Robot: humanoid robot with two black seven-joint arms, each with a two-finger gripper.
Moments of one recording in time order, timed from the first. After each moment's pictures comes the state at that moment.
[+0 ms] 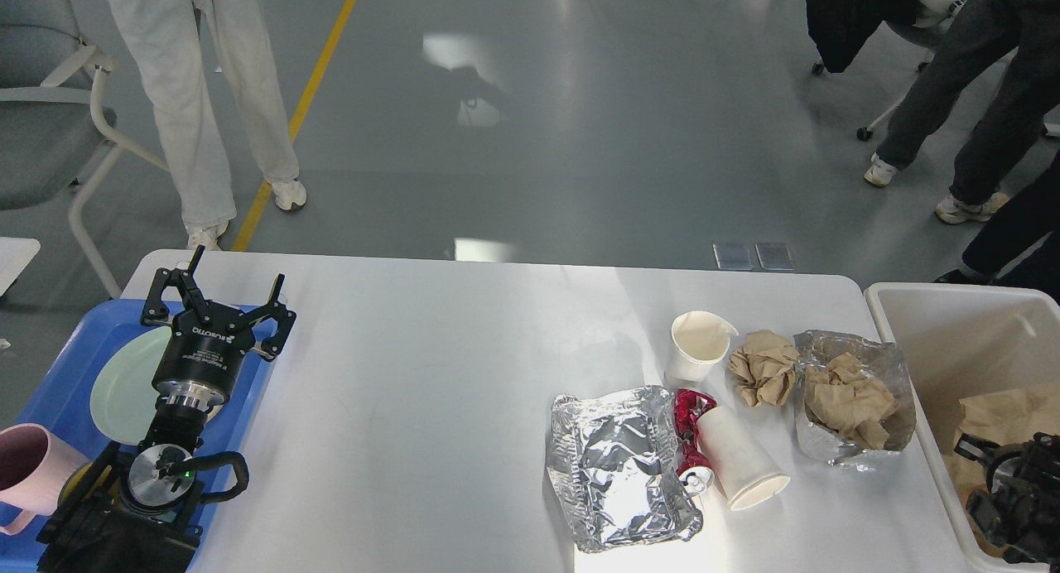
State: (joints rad) left arm -0.35 0.10 -1.55 -0.66 0.30 -0.64 -0.16; right arm 0.56 -0.33 -0.81 0.06 -0.22 -0.07 -0.12
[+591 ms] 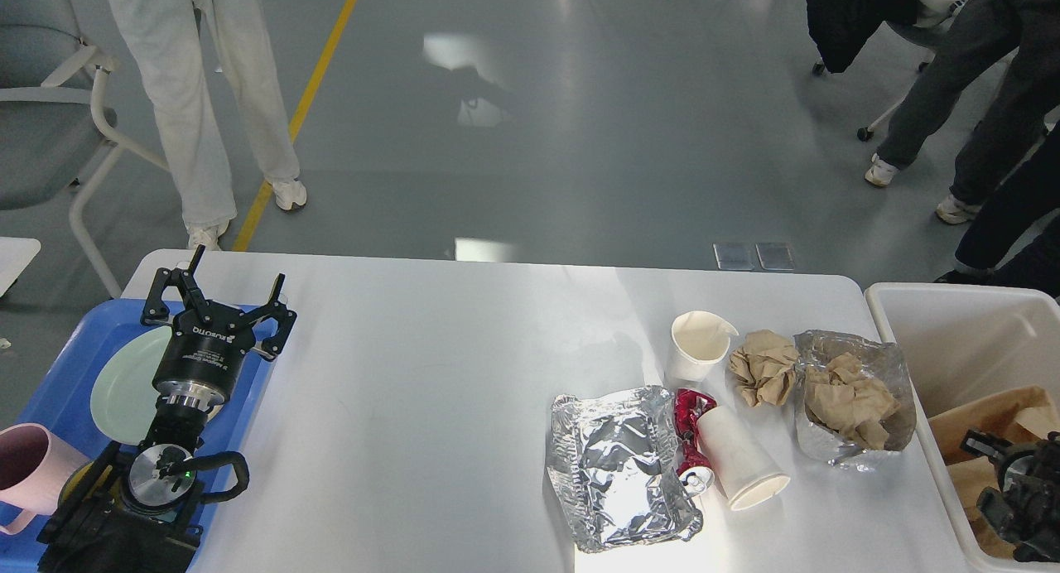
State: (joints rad) left arm -0.35 0.10 -1.55 -0.67 0.30 -0.64 -0.16; right arm 0.58 -0.37 -0.80 0.11 -0.22 -0.10 -0.12
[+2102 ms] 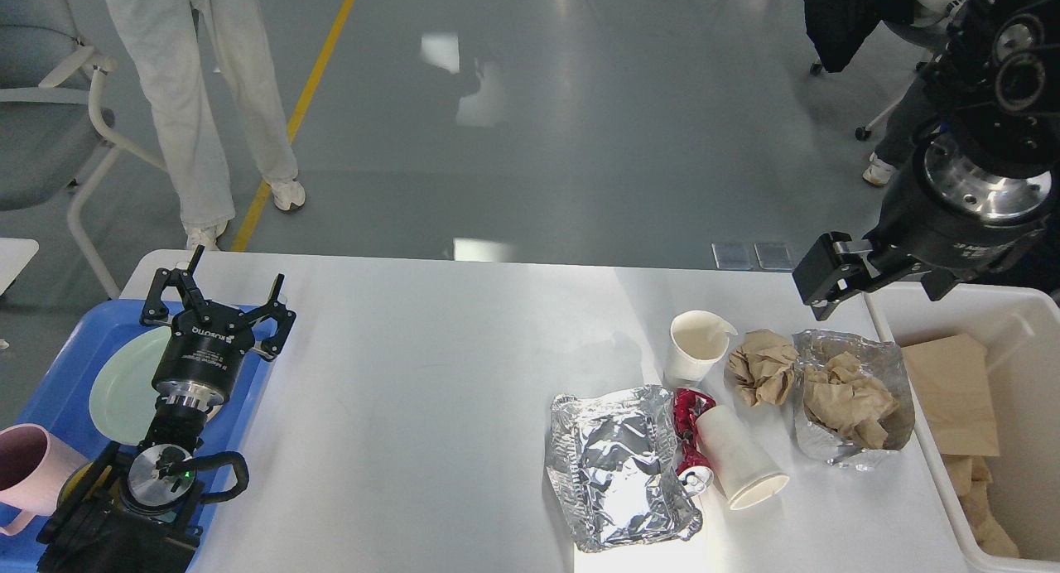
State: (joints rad) left arm -0.35 0.10 -1.55 -0.66 0.30 -0.64 -0.16; right arm 2.52 -0.32 -1.34 1.68 -0.18 0.70 -0.16
